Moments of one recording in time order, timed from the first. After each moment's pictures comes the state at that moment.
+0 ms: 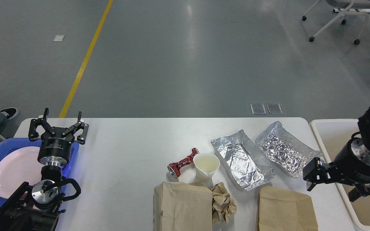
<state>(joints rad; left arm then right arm) -0.34 0.14 -1.37 -0.71 -0.13 -0.57 -0.22 1.99 -0.52 -1.35 1.75 -0.05 0.39 -0.25</state>
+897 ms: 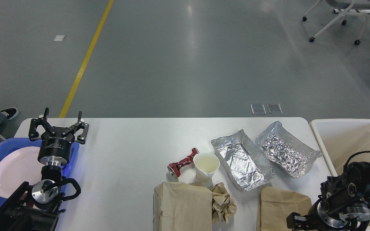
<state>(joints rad) -0.34 0.13 -1.37 -0.71 -0.13 -0.57 -0.22 1.42 -0.33 -1.29 1.56 -0.21 -0.03 -0.14</state>
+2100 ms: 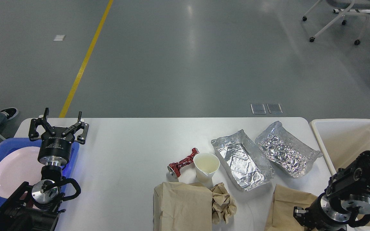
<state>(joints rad) -0.34 0.13 -1.37 -0.71 -0.13 -0.57 -0.22 1.54 -0.42 -1.28 1.59 -0.01 0.13 -0.13</state>
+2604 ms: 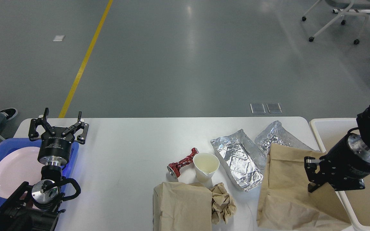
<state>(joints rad) -0.34 0.14 -1.37 -0.71 -0.13 -0.57 -0.22 2.14 -0.54 -1.41 1.71 0.00 0.59 -0.09</state>
